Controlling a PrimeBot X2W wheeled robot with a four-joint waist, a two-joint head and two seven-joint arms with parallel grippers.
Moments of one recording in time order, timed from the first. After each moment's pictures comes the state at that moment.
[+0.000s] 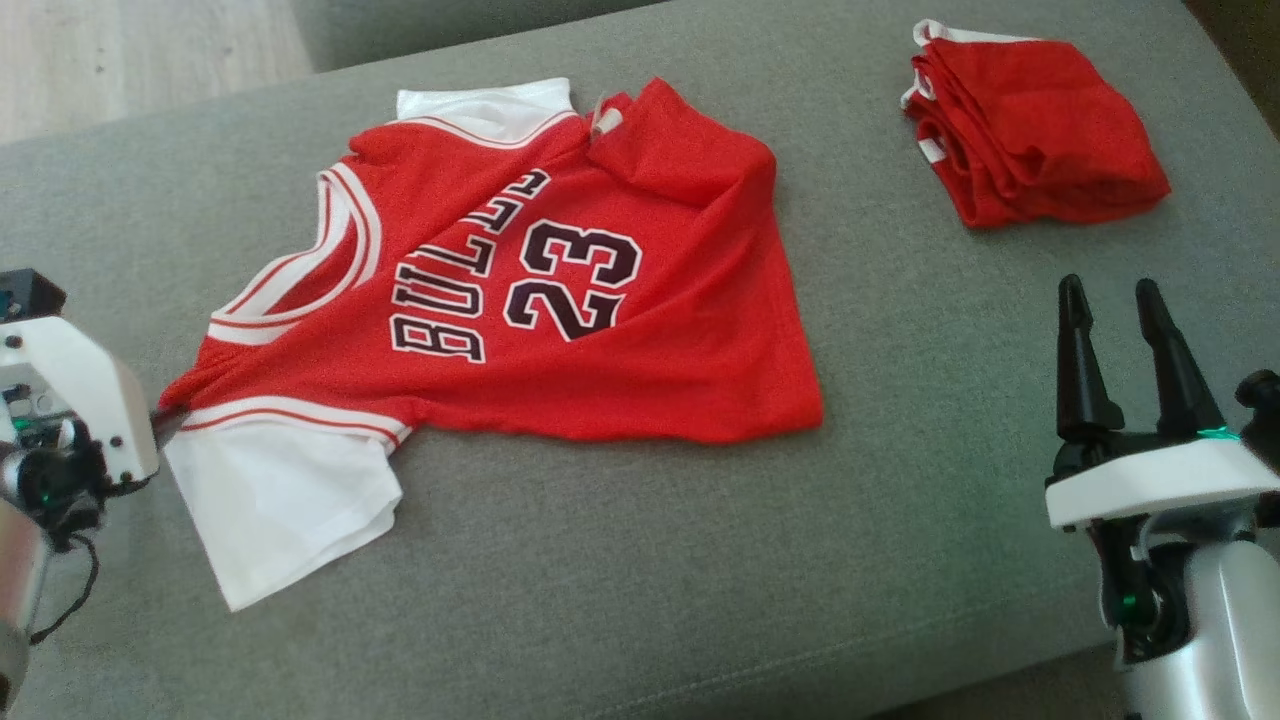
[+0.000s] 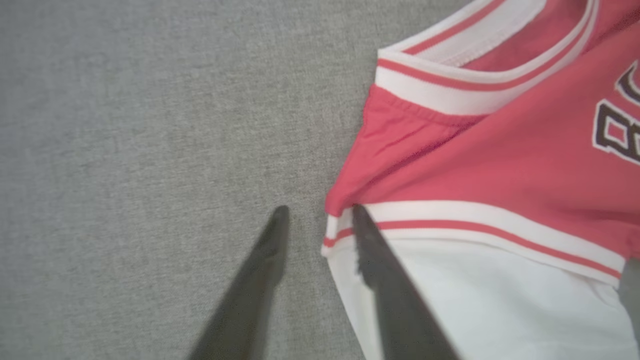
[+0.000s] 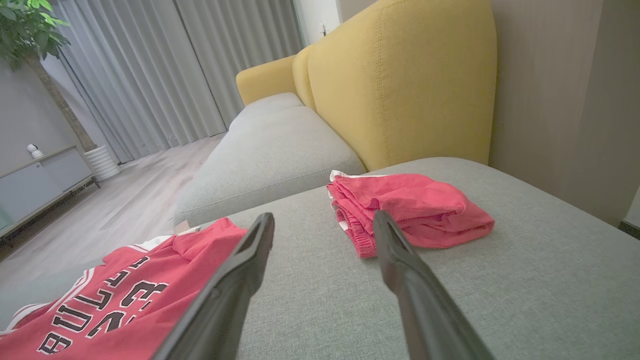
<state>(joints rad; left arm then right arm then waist) -0.69 0.53 -0.50 0.93 -0.79 -0.10 0.58 -0.13 -0.09 -0.05 0.08 0.35 0.13 -0.03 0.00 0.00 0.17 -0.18</state>
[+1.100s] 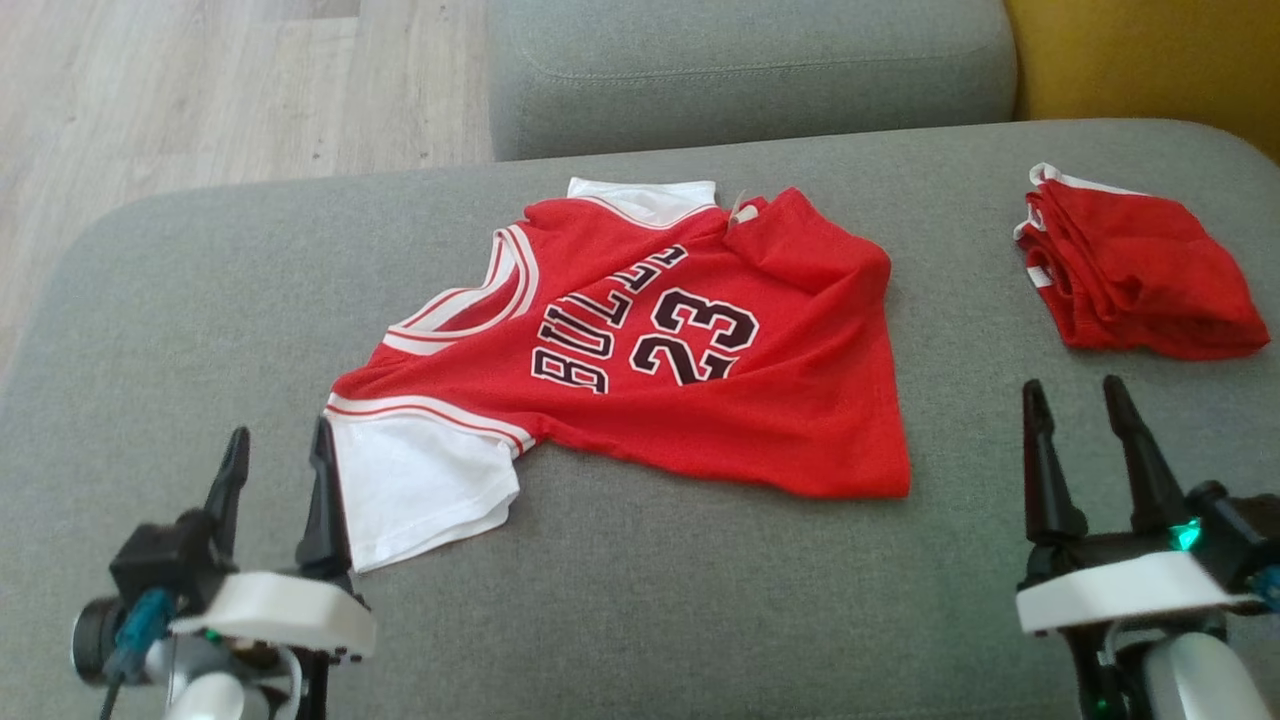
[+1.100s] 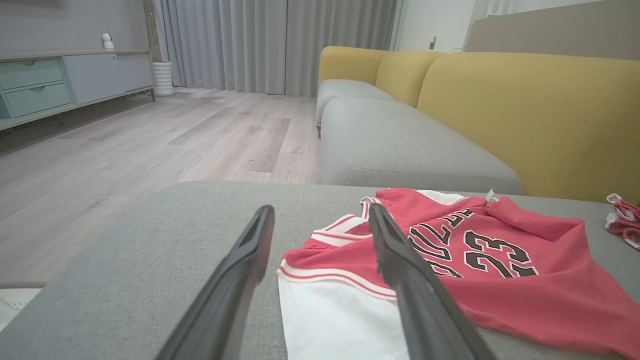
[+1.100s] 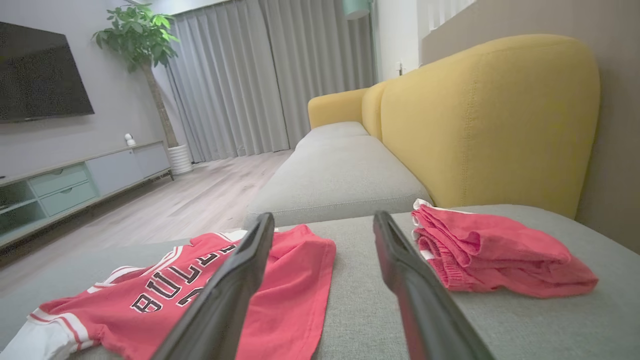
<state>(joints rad) 0.00 0.32 -0.32 0.06 -0.45 0.27 -0.25 0.02 -0.11 0.01 0.11 0.26 0.13 -0.19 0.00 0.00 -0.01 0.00</state>
